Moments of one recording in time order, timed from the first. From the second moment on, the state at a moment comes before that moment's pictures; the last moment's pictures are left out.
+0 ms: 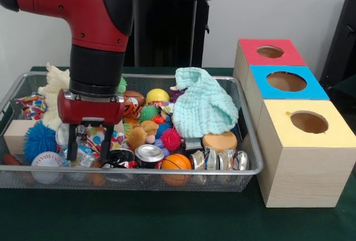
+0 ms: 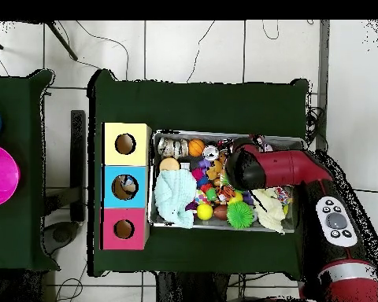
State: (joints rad) arm -0.58 -0.51 0.26 1.45 -0.70 0.31 1.50
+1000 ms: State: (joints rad) arm -0.58 -0.50 0.23 1.45 -0.70 0.31 1.50
